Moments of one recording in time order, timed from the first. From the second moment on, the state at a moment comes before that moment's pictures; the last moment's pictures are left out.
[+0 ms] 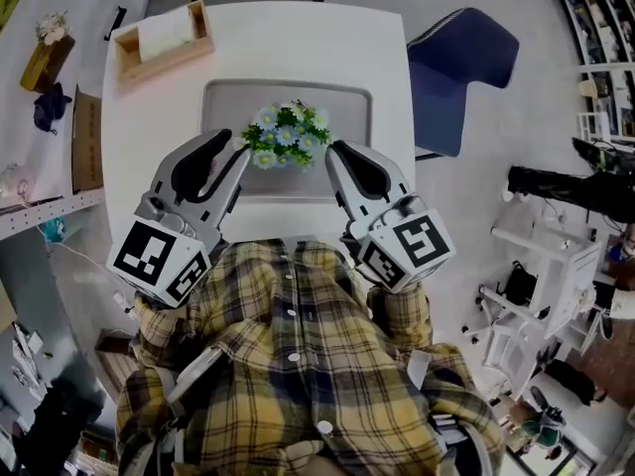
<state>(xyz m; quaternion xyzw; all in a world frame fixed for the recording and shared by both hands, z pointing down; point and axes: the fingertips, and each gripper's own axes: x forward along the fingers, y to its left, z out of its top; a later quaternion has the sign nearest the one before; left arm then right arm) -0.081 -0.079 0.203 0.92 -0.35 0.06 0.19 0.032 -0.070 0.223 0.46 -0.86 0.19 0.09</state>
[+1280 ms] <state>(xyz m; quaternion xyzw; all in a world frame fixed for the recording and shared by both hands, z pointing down) -0.078 -0.067 0.347 0.91 -0.28 0.17 0.25 0.070 -0.077 0.358 0.38 -0.87 0.28 0.15</state>
